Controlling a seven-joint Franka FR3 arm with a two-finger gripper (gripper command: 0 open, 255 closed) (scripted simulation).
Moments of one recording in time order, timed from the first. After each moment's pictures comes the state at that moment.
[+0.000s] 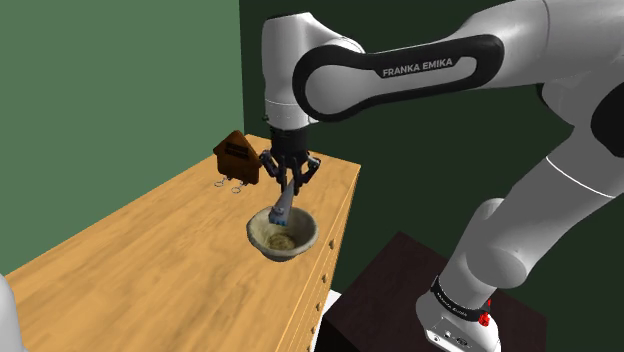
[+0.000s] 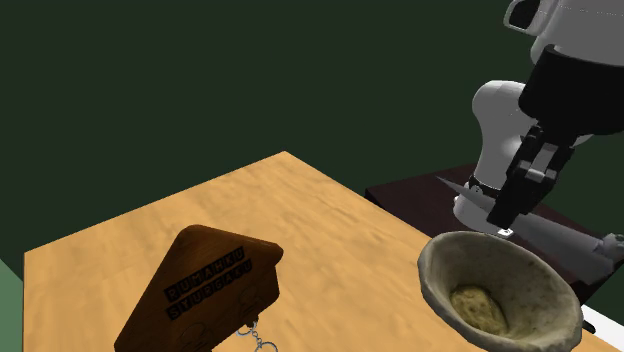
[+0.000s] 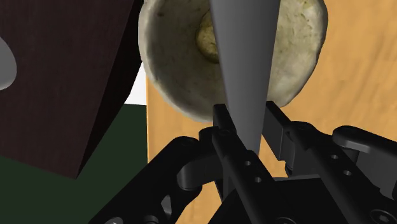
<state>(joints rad) 0.10 -0.22 0.45 -2.05 0.03 1.78 1.61</state>
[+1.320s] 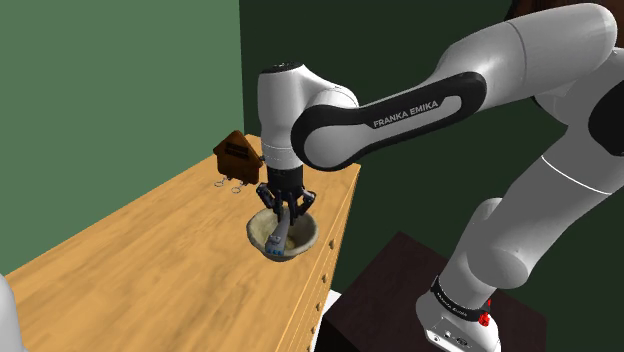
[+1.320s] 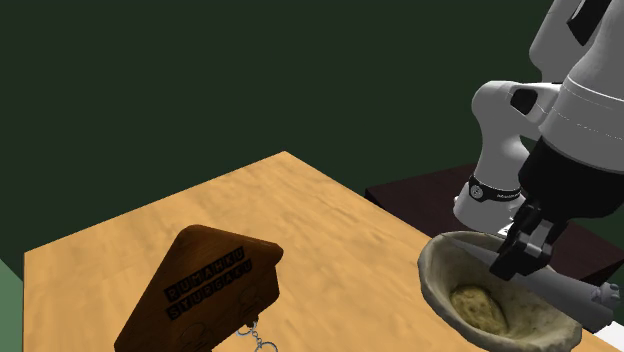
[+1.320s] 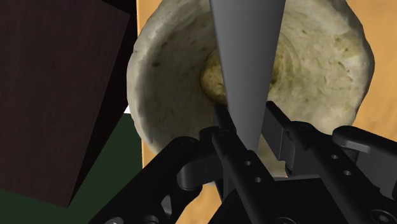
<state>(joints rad) 0.12 -0.19 0.50 -2.19 0.03 1.96 1.68</state>
